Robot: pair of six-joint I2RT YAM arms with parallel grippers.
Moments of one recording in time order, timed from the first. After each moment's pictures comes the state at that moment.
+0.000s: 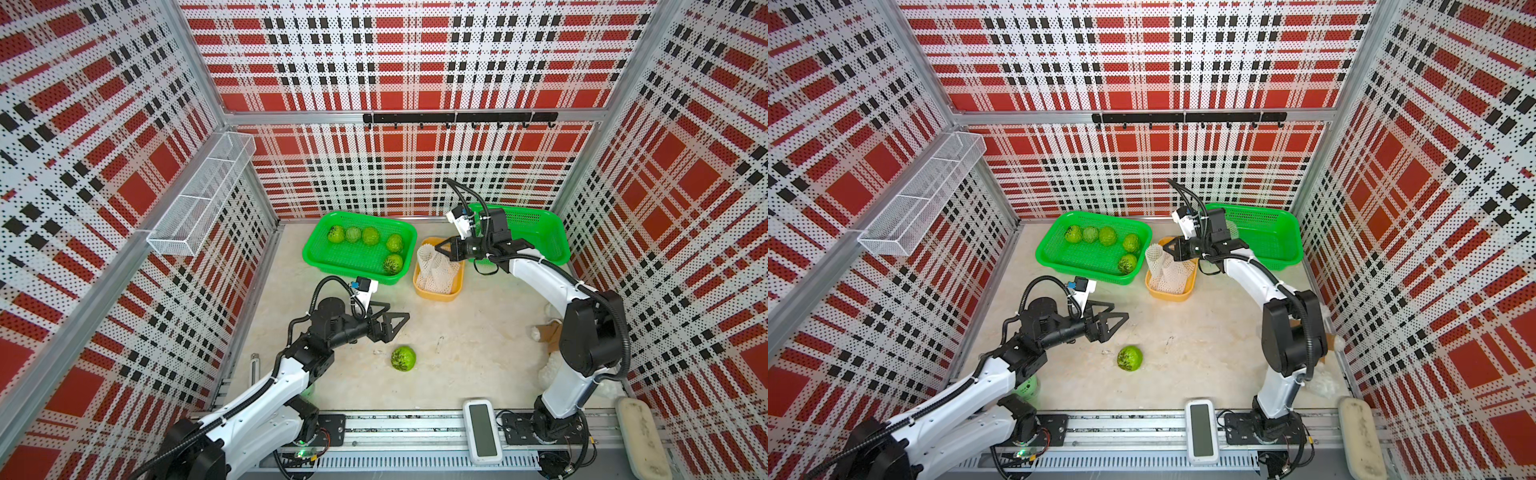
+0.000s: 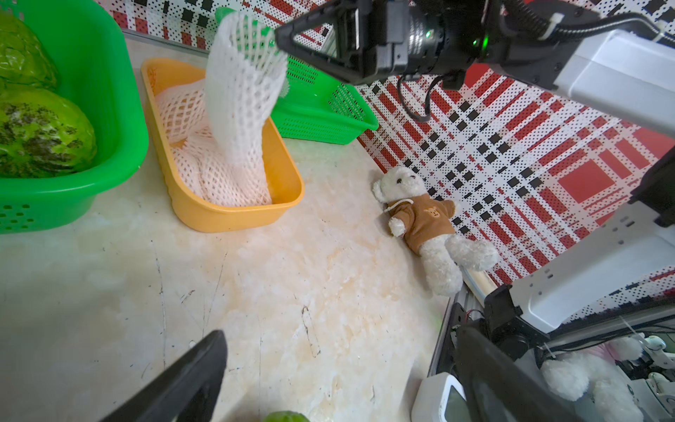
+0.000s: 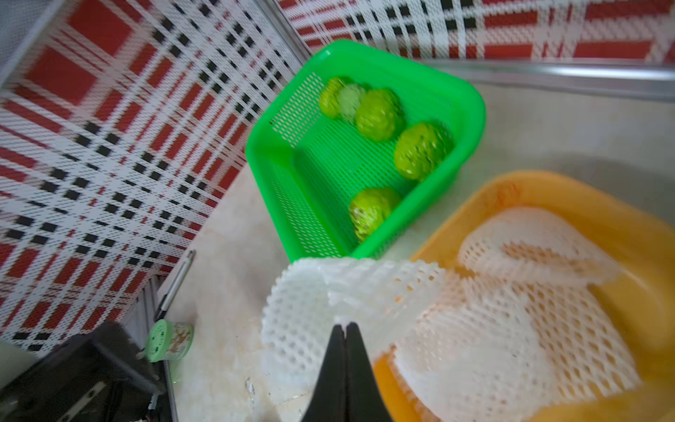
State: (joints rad) left arm -0.53 0.93 0.43 0.27 0.51 -0.51; right arm 0.33 1.73 1.44 -0.26 -0.69 0.18
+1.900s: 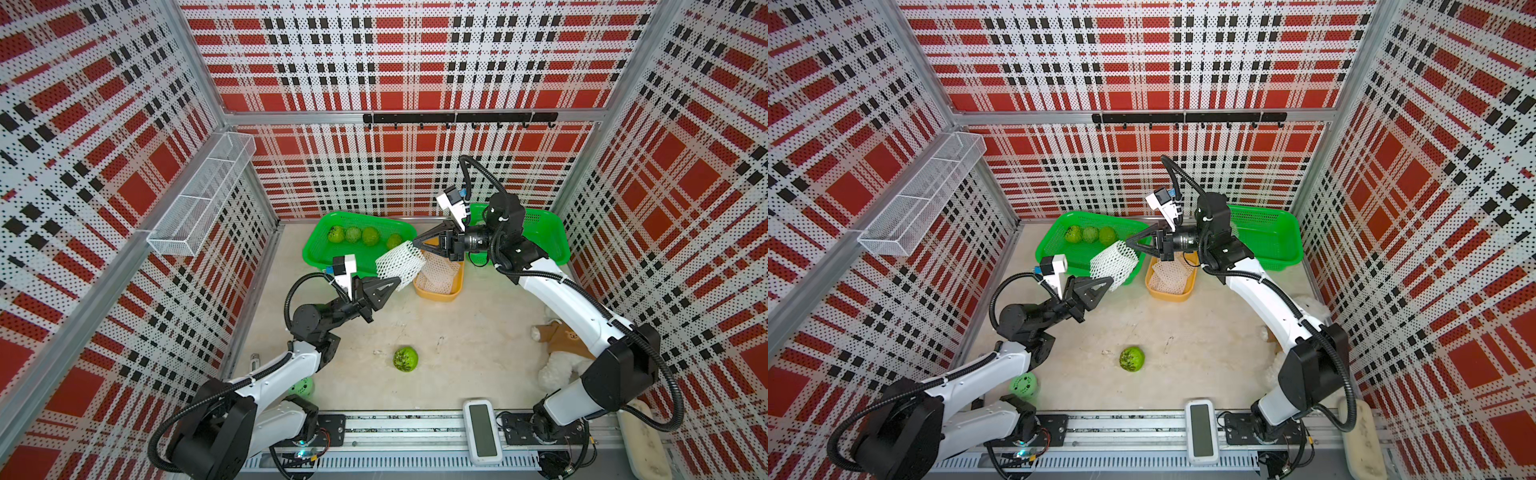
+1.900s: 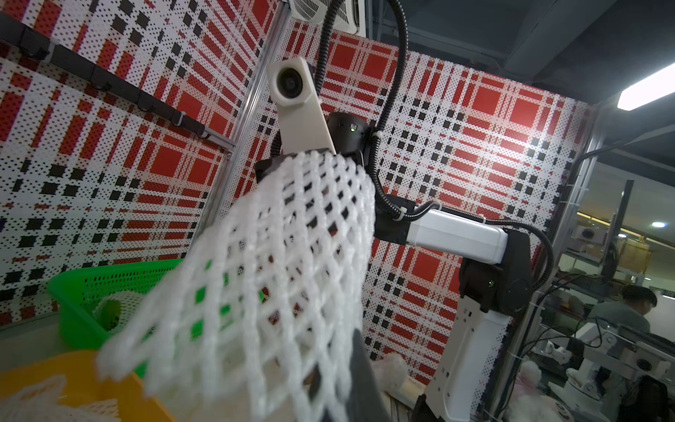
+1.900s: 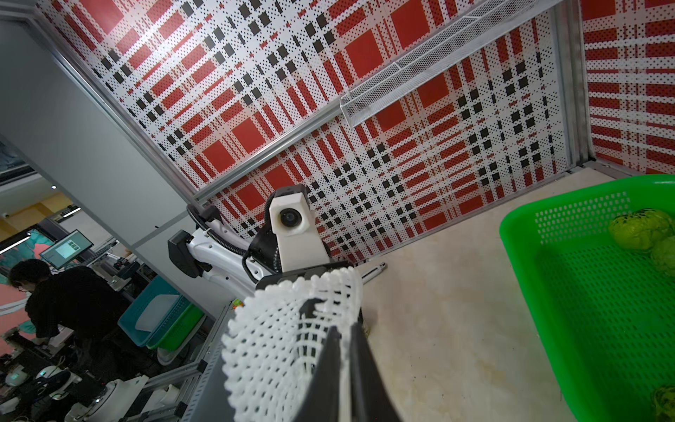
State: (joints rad) left arm -0.44 1.15 0.45 1.29 0.72 -0.80; right arm 0.48 1.55 1.46 0.03 -1.15 0.41
